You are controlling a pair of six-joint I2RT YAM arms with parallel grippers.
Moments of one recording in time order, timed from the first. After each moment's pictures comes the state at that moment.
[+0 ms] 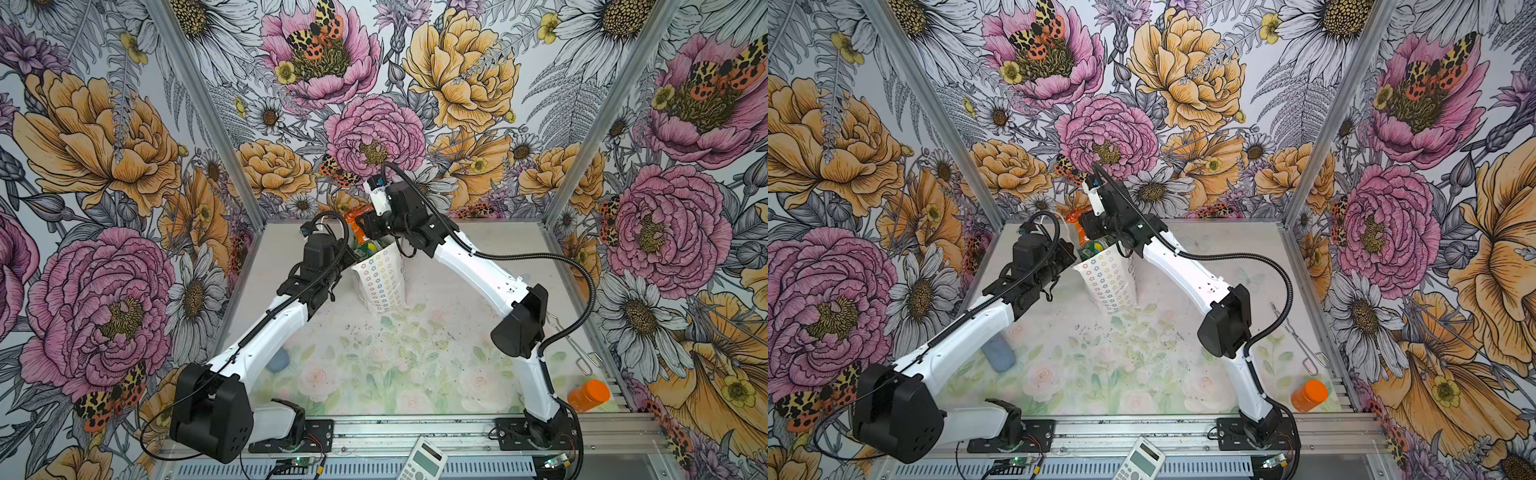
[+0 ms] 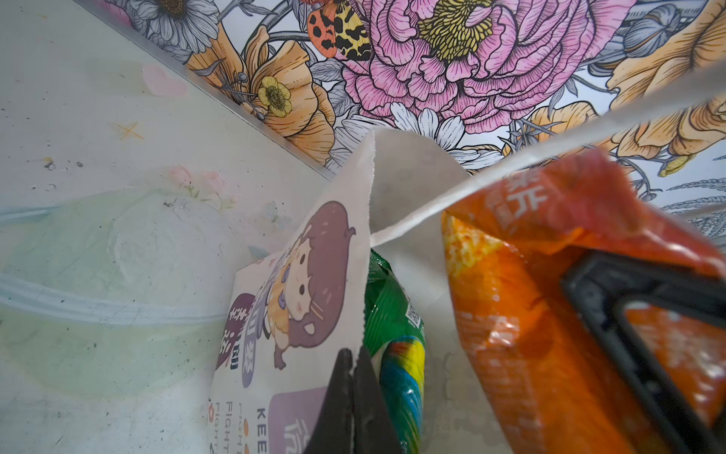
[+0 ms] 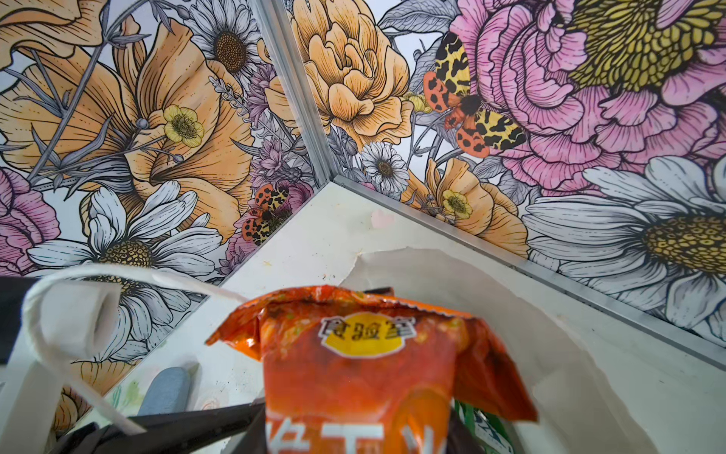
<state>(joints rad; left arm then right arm) -0.35 1.30 1.00 -0.09 -0.12 -0.82 0.72 2.17 2.33 -0.60 -0.10 0.18</state>
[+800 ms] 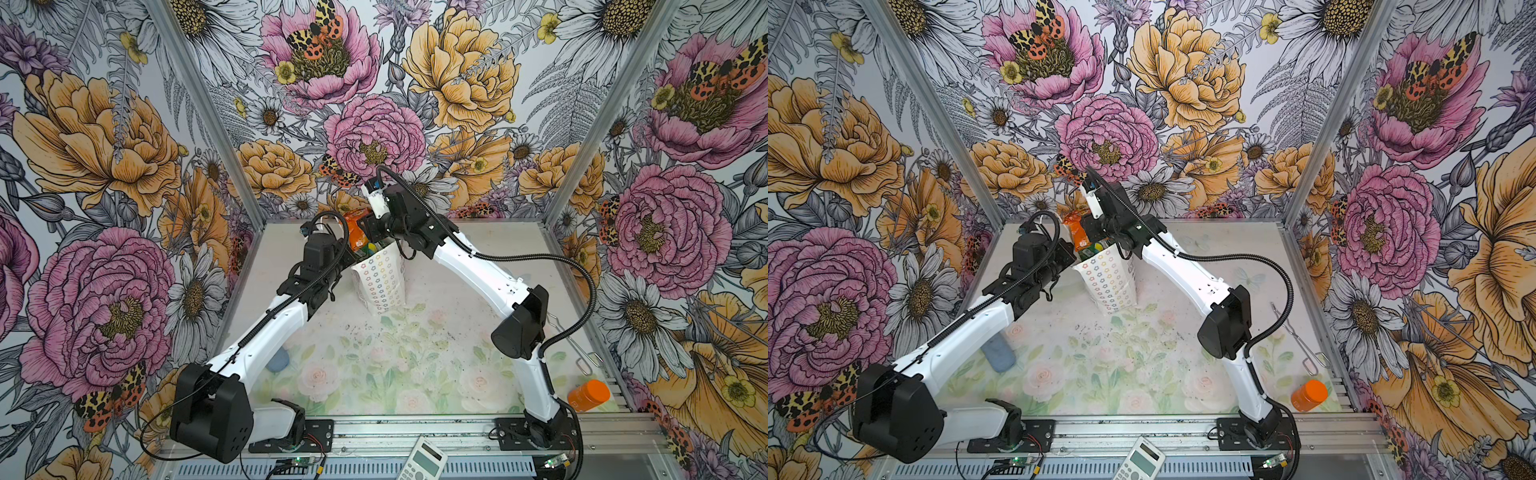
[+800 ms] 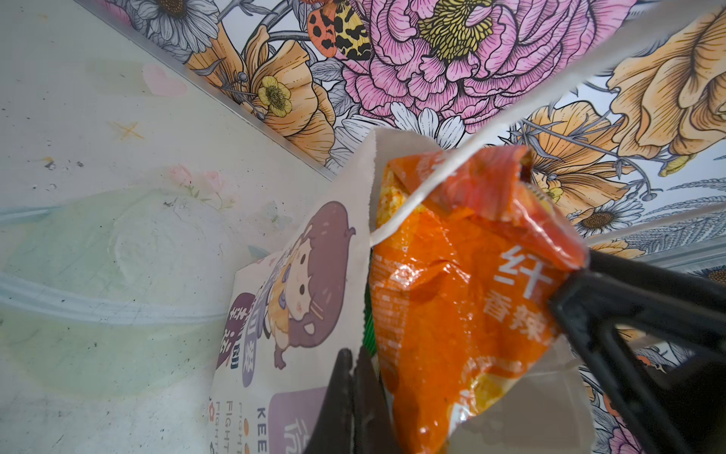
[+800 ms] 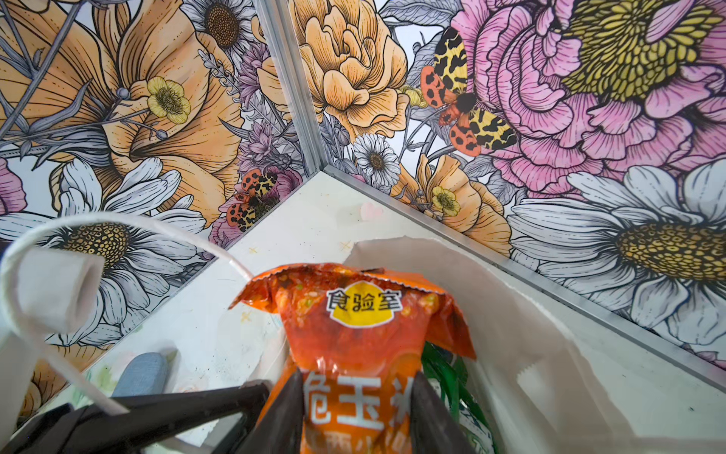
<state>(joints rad) -0.35 1.30 1.01 -0.10 -0.12 -0.82 0.74 2.16 2.32 -0.63 -0.06 0.11</state>
